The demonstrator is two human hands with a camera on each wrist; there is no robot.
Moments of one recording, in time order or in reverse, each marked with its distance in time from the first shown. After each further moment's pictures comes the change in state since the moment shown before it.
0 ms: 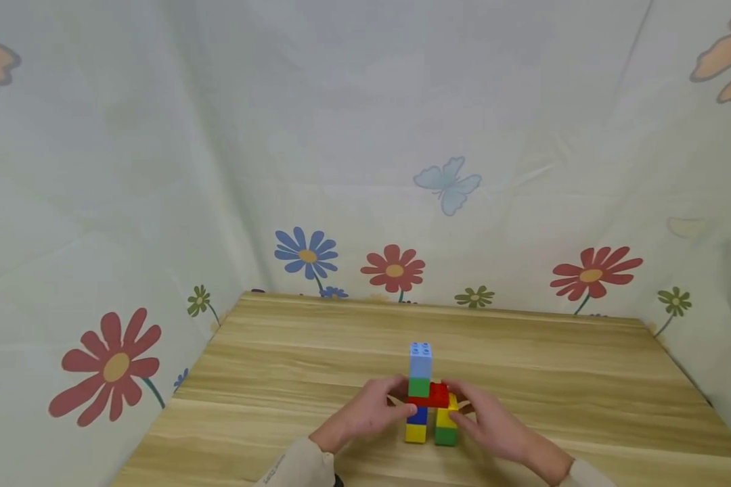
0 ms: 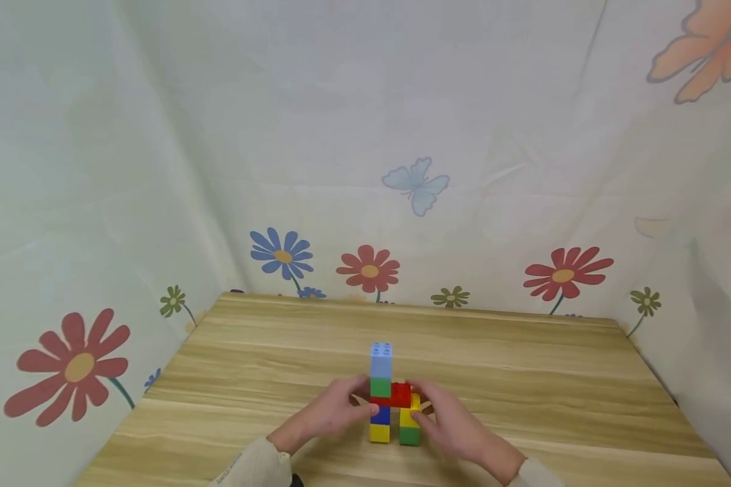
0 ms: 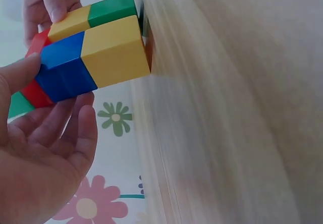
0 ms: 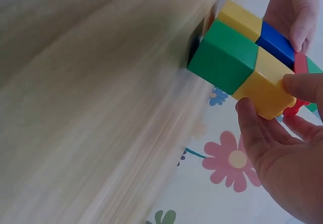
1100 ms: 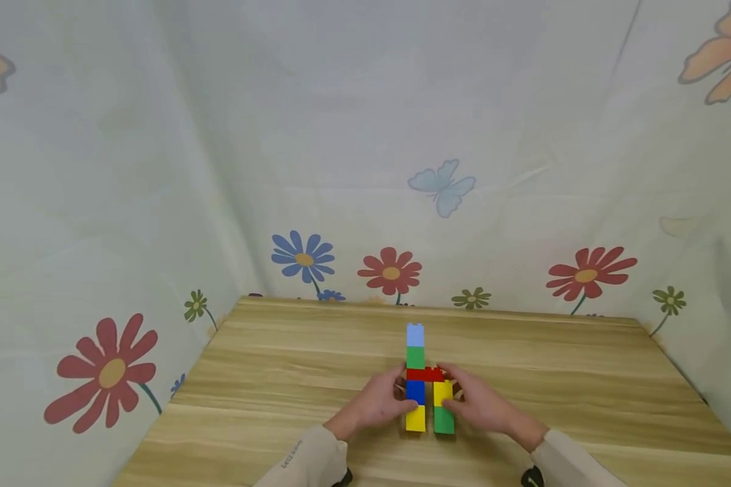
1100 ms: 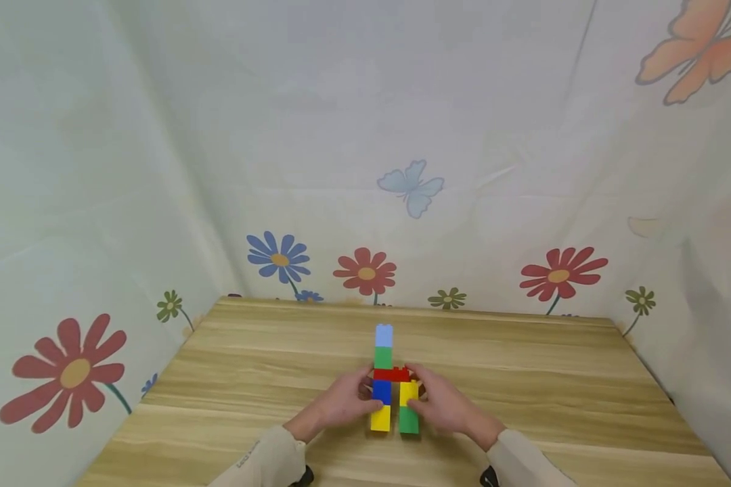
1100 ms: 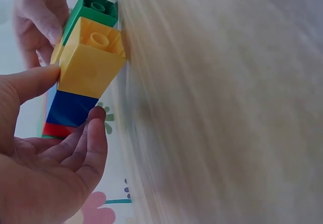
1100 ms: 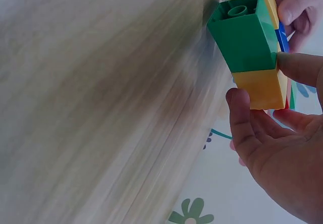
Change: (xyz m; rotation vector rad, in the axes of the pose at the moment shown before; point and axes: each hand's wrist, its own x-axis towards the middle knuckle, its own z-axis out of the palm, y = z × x) left_hand 0.030 -0.010 0.008 0.072 0.054 -0.067; right_hand 0.032 0.023 -0.004 -0.059 -0.005 0.106
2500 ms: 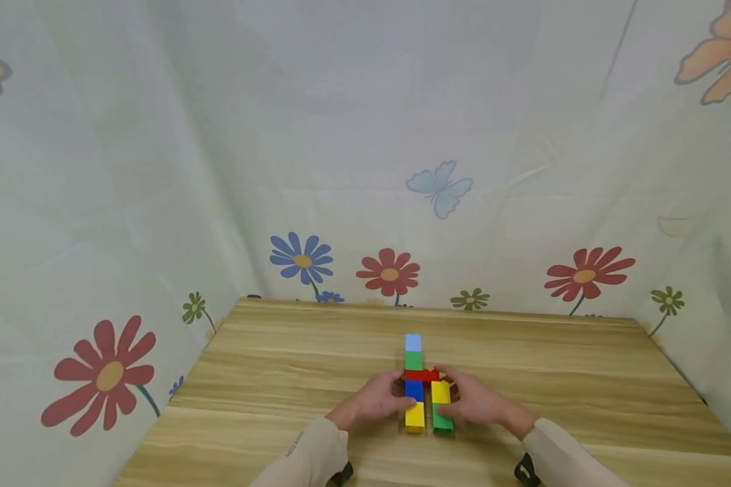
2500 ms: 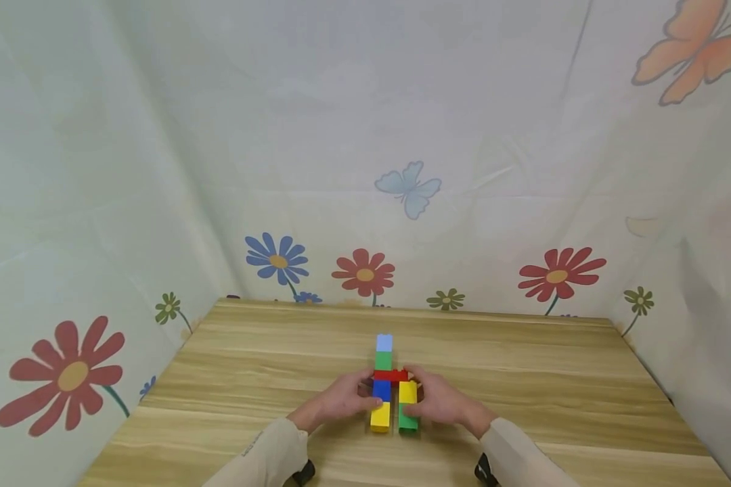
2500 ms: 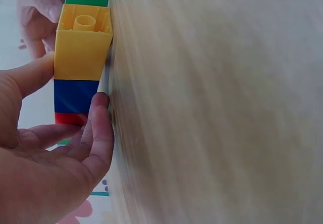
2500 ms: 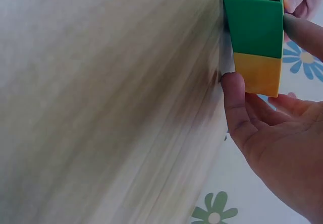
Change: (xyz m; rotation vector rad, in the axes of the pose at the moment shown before) left_hand 0.010 -0.007 -0.001 -0.069 -0.074 -0.042; right_hand 0.013 0.015 0.001 0.066 -0.109 0.076
